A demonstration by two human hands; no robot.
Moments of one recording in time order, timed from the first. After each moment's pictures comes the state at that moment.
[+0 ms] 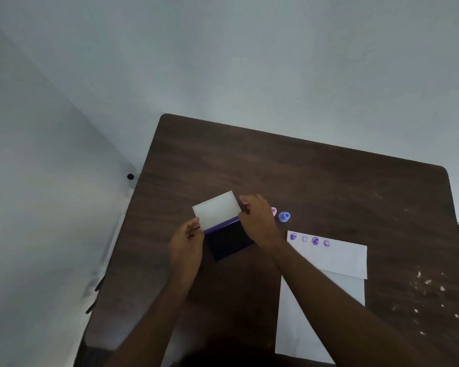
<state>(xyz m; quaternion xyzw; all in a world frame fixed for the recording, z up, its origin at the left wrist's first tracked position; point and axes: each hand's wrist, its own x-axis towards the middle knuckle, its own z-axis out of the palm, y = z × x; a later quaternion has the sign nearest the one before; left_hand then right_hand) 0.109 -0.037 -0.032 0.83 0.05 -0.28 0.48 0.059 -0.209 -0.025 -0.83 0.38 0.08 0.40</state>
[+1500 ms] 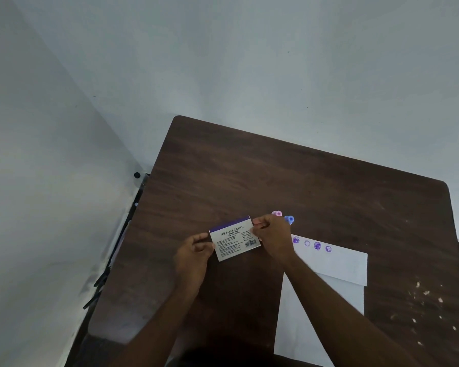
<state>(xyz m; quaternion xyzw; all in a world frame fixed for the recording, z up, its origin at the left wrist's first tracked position) 0.085 -0.015 -0.051 0.80 0.09 -0.32 0.51 0.017 -0.210 -0.050 -0.75 0.47 0.06 0.46</state>
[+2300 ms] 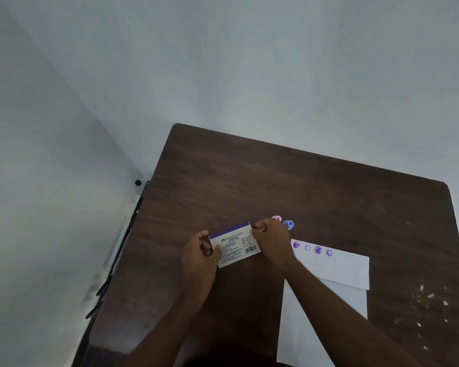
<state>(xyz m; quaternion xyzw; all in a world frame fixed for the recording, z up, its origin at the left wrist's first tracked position) 0.082 -0.030 -0.045 0.86 -0.03 -0.23 0.46 0.025 -0.211 -0.043 -0.79 0.46 0.09 0.41</state>
